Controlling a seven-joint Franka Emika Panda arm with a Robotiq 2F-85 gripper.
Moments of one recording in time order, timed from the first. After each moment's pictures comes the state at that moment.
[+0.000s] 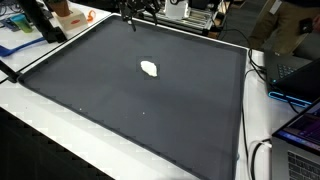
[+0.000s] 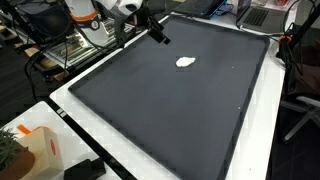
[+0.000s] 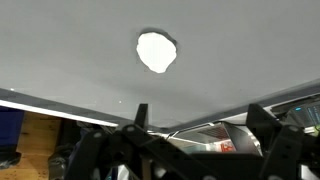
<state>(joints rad) 1.24 -0.43 -1.32 -2.69 0.98 2.84 -1.92</state>
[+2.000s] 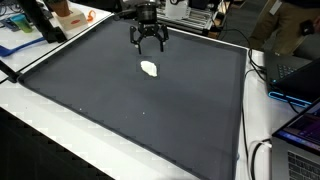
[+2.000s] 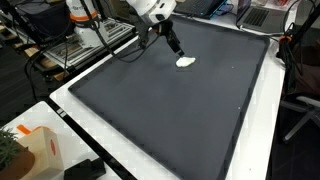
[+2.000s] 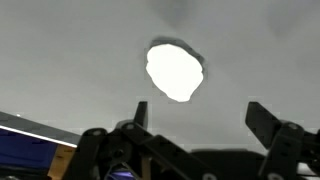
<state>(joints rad) 2.09 -0.66 -1.83 -2.52 1.11 3.45 -1.93</state>
